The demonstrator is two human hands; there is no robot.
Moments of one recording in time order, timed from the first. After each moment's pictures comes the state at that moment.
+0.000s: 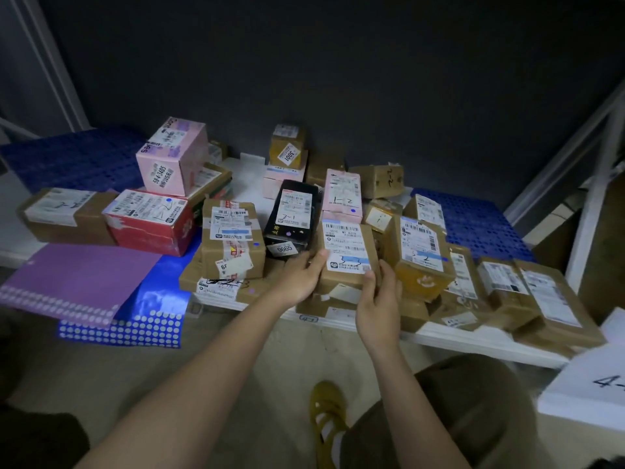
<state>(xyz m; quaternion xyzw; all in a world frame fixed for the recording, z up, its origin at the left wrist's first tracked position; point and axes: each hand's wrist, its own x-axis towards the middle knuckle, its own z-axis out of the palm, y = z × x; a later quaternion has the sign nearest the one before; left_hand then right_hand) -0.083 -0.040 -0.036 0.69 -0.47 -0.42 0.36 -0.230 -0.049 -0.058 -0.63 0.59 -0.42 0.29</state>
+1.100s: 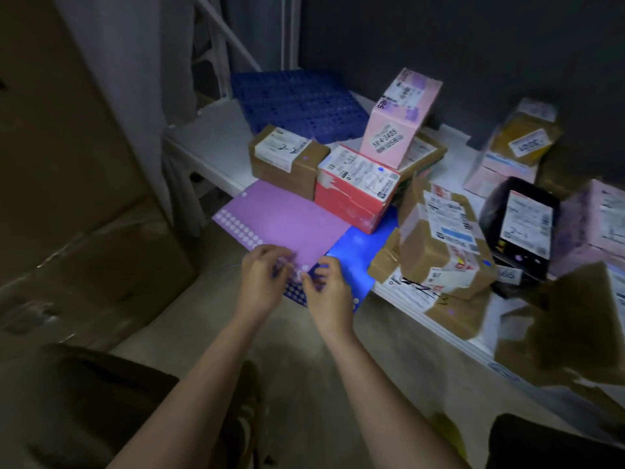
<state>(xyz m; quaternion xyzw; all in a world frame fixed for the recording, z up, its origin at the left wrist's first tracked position) 0.173 0.135 -0.164 0.85 -0.30 -0.03 0.44 0.081 0.059 -0.168 -0.77 0.39 -0.22 0.46</state>
